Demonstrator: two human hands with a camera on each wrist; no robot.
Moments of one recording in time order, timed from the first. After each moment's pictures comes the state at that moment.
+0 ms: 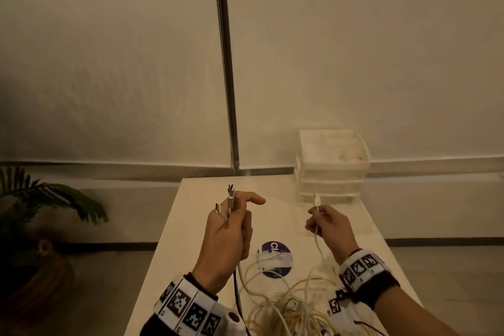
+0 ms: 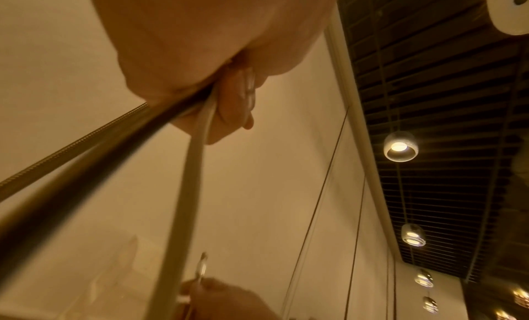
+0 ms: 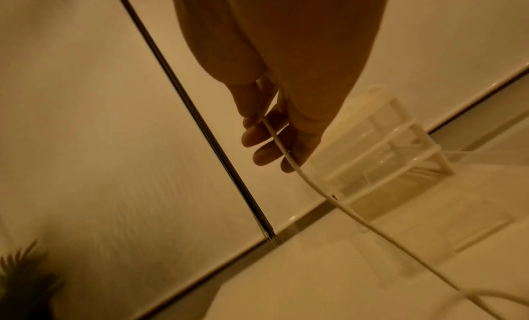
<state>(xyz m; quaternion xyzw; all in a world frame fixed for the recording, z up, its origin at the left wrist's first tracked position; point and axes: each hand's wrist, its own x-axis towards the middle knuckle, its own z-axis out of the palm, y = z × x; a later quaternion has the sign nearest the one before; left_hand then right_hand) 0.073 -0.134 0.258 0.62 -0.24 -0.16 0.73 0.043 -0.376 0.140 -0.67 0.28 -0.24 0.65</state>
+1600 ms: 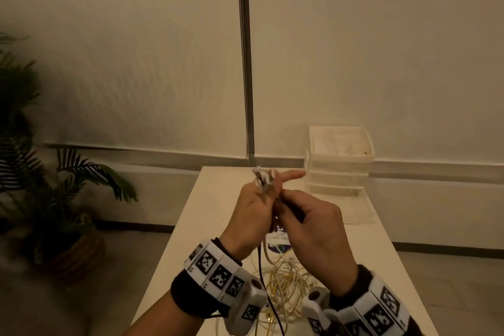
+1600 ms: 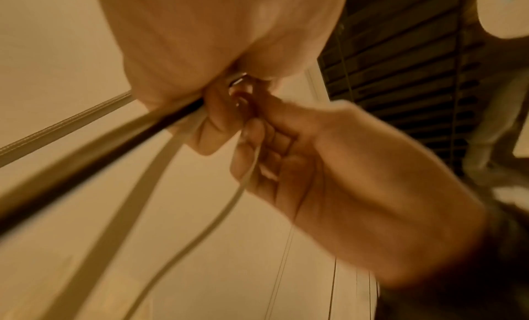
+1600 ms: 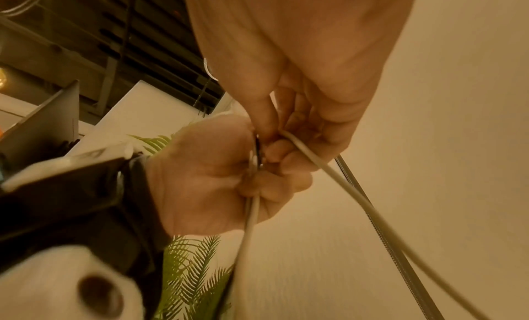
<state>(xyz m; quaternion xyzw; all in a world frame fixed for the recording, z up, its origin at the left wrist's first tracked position) -0.020 -0.135 0.297 0.63 -0.34 -0.12 0.69 -0.090 -0.231 0.282 -0.81 -0.03 -0.34 0.48</state>
